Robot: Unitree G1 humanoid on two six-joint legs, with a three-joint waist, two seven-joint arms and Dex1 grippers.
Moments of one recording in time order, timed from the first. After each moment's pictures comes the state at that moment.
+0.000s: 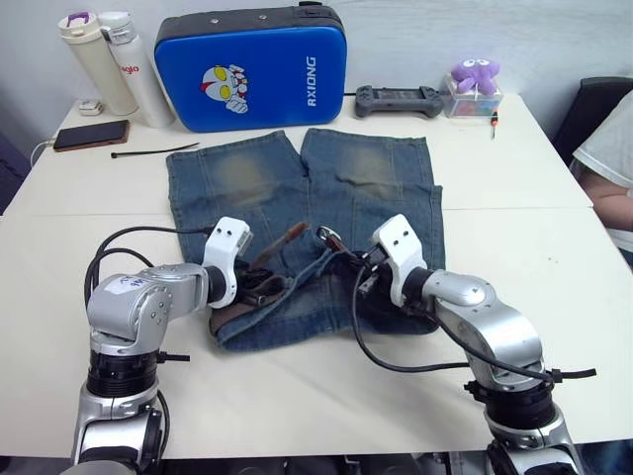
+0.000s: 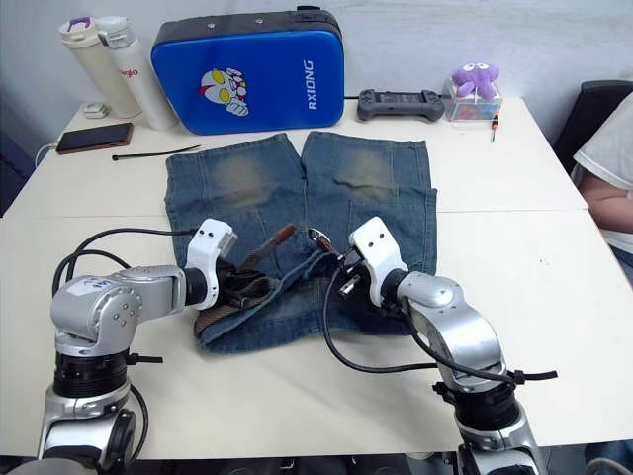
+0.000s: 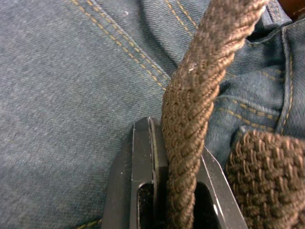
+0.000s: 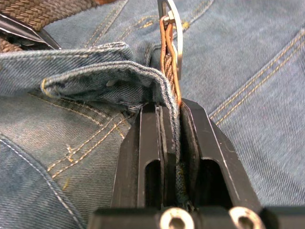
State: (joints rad) left arm -0.52 0.45 0.10 -0.34 -0.53 1.46 -0.25; right arm -0.42 -0.30 0.14 -0.51 0.19 1.05 0.46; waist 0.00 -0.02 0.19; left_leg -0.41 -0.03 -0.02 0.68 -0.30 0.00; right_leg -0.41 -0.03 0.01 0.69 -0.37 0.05
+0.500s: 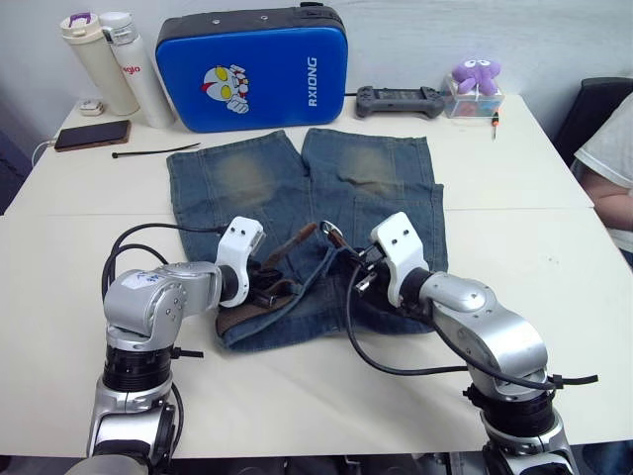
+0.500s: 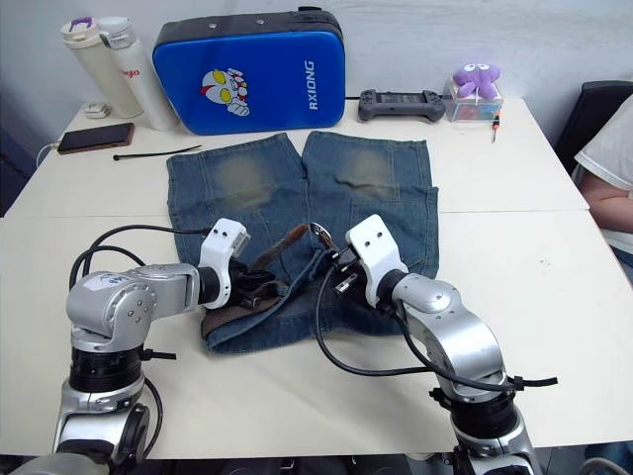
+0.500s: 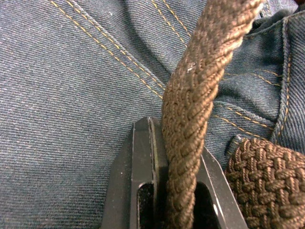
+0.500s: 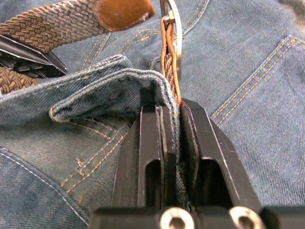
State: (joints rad) left arm -0.56 0.41 0.06 -0.34 -0.50 1.49 -0.24; right arm -0.42 -0.31 0.17 -0.58 0.19 1.09 0.38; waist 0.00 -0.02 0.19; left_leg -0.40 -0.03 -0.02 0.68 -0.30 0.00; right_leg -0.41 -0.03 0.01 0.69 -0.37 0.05
